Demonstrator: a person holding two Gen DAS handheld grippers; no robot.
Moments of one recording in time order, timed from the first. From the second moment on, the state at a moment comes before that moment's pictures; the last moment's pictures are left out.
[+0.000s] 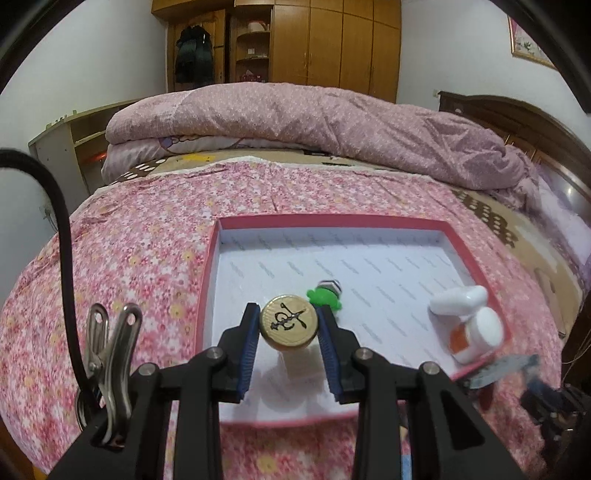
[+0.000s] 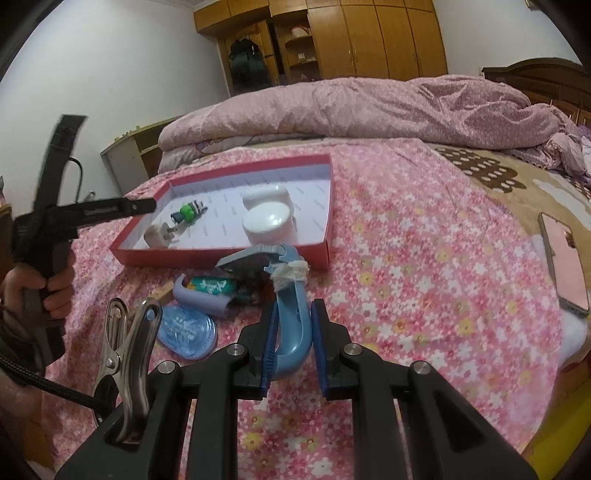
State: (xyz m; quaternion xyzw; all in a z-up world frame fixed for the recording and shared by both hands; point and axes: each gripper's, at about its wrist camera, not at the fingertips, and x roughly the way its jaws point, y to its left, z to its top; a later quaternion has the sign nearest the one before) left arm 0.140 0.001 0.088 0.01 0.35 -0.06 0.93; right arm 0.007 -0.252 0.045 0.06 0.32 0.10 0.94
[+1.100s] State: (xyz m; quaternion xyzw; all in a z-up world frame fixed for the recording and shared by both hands) left arm 0.165 0.012 0.059 -0.03 0.39 -0.04 0.92; right arm 0.136 -0.252 0.072 0.06 0.31 0.14 0.94
